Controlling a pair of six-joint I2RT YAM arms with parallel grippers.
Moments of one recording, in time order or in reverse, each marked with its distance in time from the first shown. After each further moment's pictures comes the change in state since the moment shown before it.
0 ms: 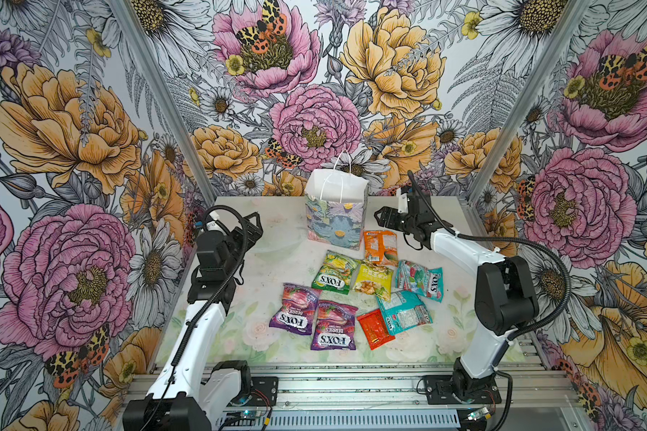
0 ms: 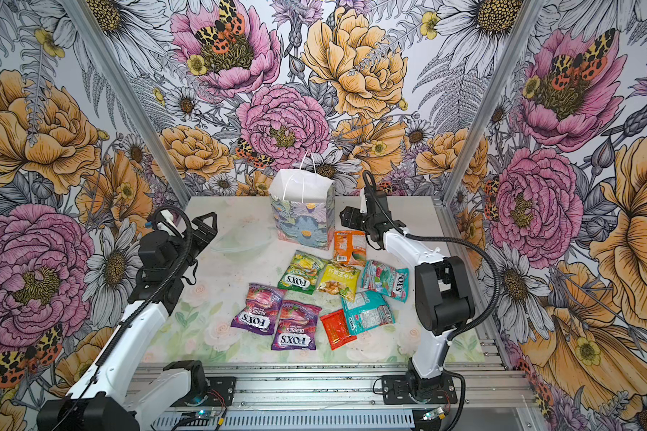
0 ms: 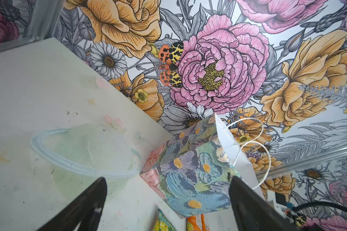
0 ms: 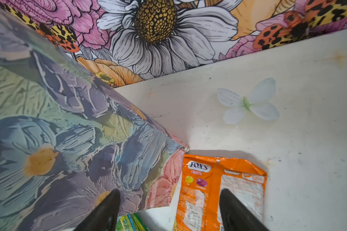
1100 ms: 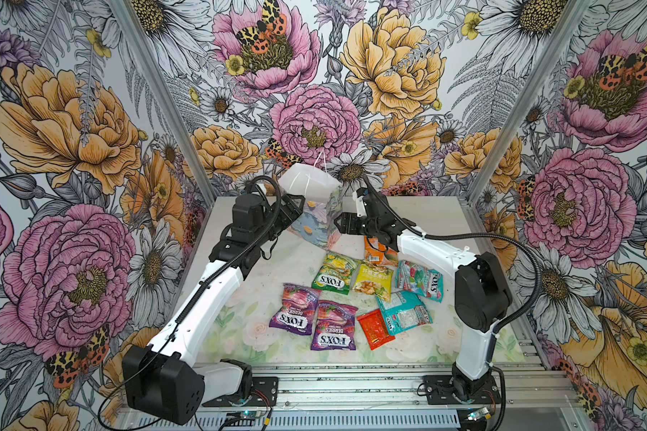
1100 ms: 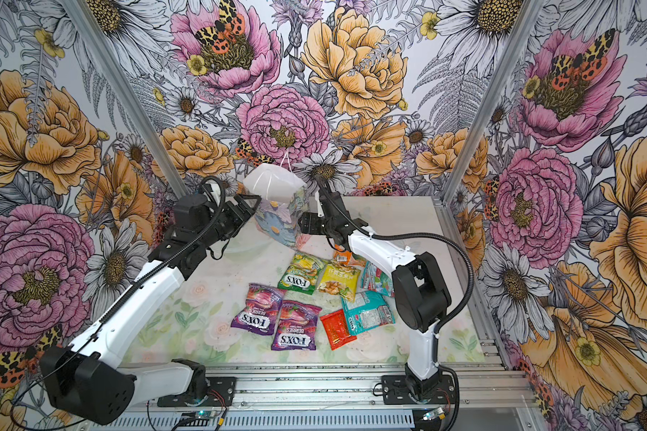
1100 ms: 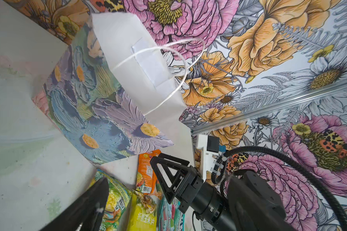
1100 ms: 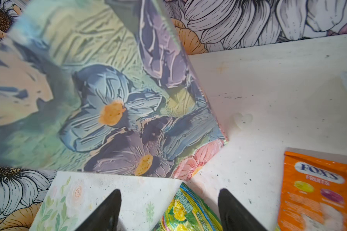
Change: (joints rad) left arm -0.321 0.298 0.448 -0.291 0.046 -0.113; right arm 0.250 0.043 0.121 -0.071 0.054 0.052
